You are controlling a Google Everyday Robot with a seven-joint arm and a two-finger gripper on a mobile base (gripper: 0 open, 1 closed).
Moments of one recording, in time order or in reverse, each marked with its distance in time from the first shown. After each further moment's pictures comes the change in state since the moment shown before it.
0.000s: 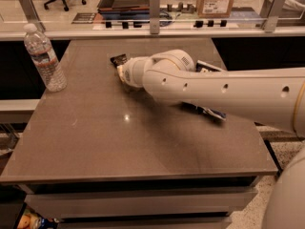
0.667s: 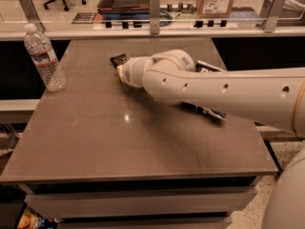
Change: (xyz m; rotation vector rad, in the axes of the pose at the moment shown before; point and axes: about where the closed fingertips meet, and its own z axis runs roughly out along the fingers) arm 0.000 0.000 0.000 0.000 0.000 0.000
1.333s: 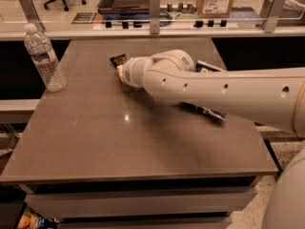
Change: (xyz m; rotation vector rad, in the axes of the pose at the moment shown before) arm 0.000 0.000 0.000 0.000 0.000 0.000
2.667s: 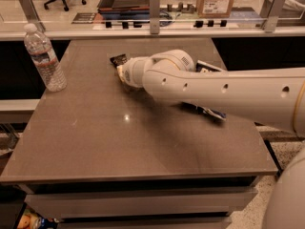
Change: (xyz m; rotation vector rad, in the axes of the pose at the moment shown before) arm 0.000 0.000 0.000 0.000 0.000 0.000
